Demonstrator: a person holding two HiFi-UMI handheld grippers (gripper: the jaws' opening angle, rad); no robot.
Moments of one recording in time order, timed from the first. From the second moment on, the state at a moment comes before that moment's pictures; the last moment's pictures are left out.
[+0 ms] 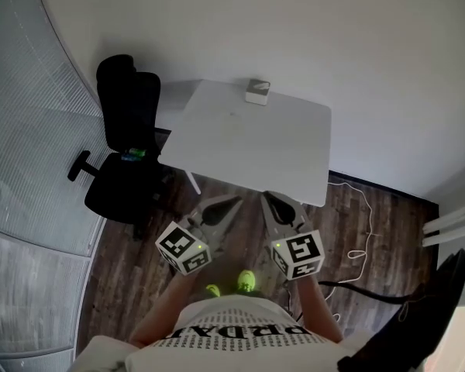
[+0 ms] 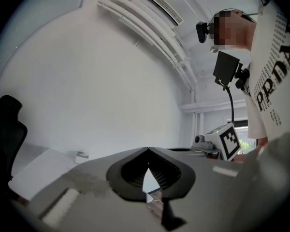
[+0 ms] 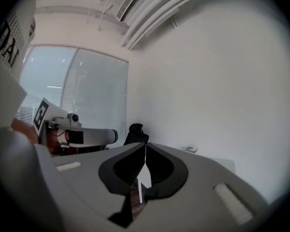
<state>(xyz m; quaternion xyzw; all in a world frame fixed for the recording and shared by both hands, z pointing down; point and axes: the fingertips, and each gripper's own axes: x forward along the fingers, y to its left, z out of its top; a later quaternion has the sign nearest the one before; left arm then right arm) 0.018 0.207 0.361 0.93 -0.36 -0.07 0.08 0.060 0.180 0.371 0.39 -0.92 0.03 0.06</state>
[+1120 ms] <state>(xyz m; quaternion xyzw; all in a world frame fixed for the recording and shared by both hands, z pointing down) 0.028 0.107 0.358 0.92 -0.38 -0.07 0.07 0.060 0.083 0.363 0.36 -0.93 0.01 0.06</state>
